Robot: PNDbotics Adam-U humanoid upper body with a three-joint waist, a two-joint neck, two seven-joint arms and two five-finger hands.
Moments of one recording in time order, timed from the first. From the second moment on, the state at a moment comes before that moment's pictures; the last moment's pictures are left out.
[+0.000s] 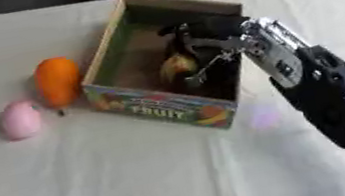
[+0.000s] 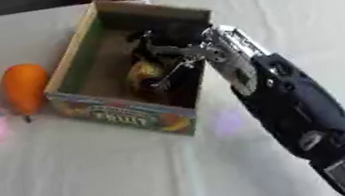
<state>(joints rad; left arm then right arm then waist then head) -0.21 0.24 0.02 -1.98 -0.07 -0.29 0.31 -1.02 -0.34 0.22 -1.11 0.85 -0.54 0.46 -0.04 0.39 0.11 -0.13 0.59</state>
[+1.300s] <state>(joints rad) -0.19 0.24 0.02 -1.98 -0.07 -0.29 0.32 -0.94 -0.57 0.10 -1.58 0.35 -0.37 0.38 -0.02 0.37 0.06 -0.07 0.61</state>
